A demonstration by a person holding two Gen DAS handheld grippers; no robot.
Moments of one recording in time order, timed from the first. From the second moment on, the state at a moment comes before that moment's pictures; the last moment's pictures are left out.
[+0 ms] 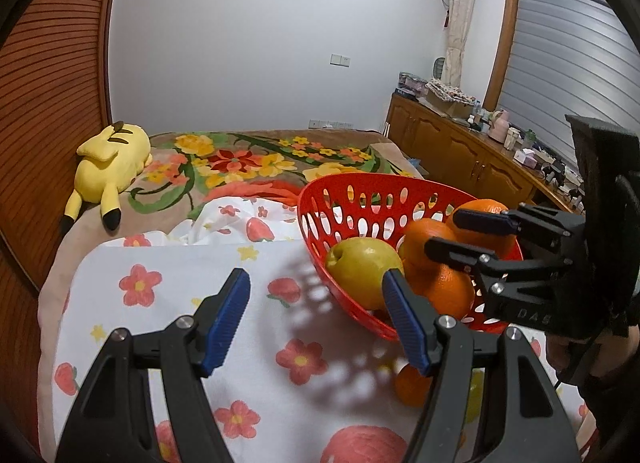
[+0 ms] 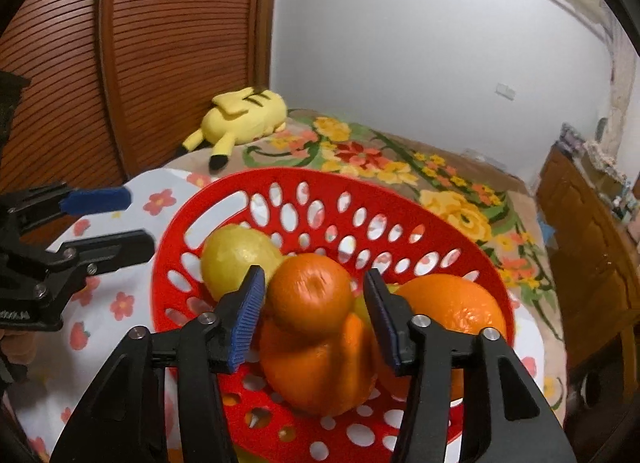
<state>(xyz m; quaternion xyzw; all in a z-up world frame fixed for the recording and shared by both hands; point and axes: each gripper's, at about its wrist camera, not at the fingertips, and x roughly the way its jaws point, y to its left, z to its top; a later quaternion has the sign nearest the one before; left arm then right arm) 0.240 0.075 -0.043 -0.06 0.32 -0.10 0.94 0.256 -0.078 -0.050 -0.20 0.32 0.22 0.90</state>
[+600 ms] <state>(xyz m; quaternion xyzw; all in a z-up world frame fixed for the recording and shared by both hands) 0.207 0.054 -0.043 -0.04 0.32 -0.11 0.94 0.199 -0.107 -0.034 -0.16 0.31 0.24 0.91</state>
